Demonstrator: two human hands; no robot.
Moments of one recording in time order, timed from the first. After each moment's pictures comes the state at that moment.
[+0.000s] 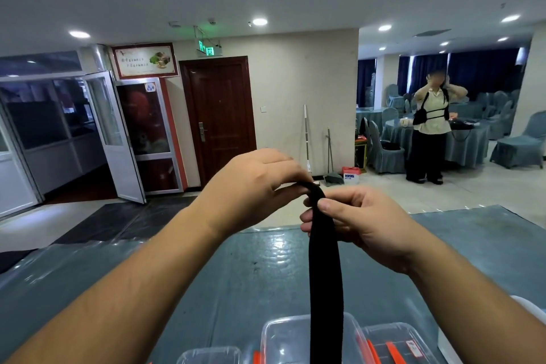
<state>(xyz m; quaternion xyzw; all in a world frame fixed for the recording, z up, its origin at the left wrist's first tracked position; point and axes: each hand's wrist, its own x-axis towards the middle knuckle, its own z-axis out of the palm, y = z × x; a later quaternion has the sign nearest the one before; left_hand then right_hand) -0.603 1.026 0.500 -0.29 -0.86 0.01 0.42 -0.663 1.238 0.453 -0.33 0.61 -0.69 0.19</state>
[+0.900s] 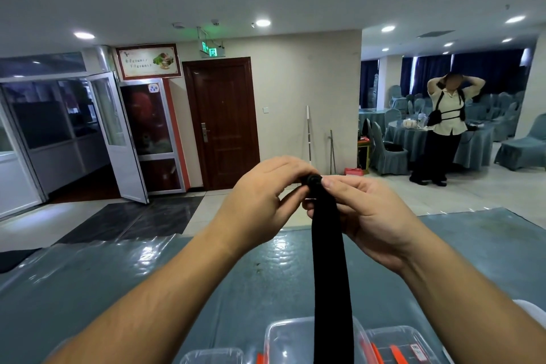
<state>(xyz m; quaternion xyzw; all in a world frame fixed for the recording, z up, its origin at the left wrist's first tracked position) -0.606 1.033 0.478 -0.25 -0.85 -0.12 0.44 -0.657 1.222 0.465 -0.29 0.52 -0.78 0.18</state>
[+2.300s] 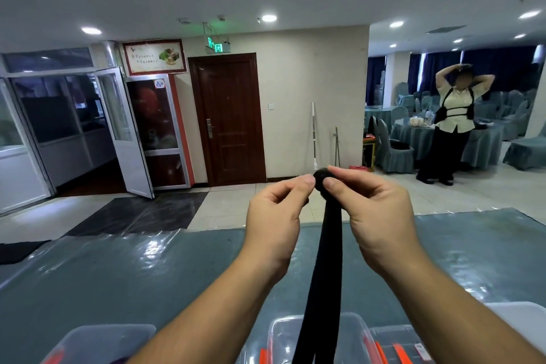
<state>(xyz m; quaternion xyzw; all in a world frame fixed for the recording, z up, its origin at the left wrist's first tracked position) -0.612 1.074 0.438 0.01 -0.59 -0.75 0.30 -0.658 1.203 0.446 -0.26 0.57 -0.78 -0.09</state>
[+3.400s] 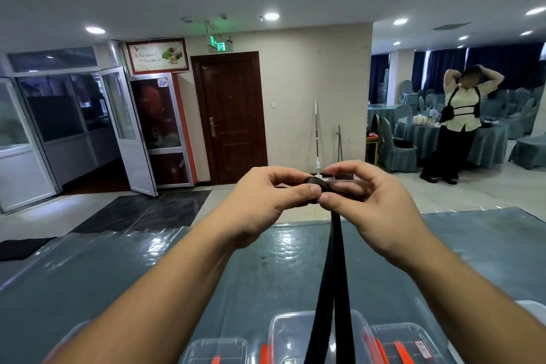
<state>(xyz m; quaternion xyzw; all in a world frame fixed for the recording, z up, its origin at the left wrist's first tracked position) -0.598 1.038 0.475 -0.05 -0.78 -0.60 0.17 -0.661 1.224 0.452 -0.38 0.64 -0.67 -0.05</state>
